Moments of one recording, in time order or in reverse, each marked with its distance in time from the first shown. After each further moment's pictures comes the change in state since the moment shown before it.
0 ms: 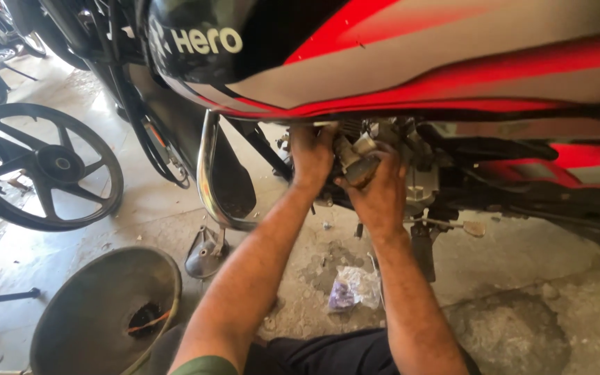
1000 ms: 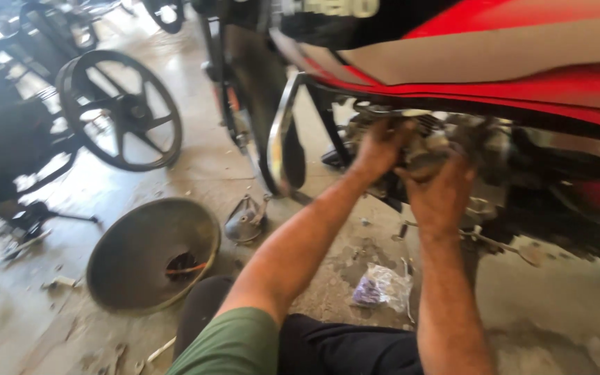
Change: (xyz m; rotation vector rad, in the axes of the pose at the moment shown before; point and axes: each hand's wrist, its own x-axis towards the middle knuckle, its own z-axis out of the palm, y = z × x) left_hand -0.011 -0.039 -0.015 0.006 -0.139 -0.298; right_hand -0.011 0.010 0.015 -0.127 -0.004 0.016
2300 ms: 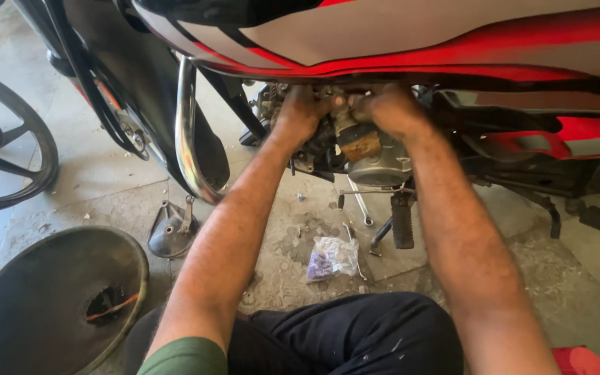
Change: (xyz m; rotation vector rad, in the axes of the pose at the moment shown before) left_hand 0.047 -0.016 -0.015 0.060 -0.316 0.136; right_hand 0.124 -0.010 -0.022 0.220 -0.709 0.522
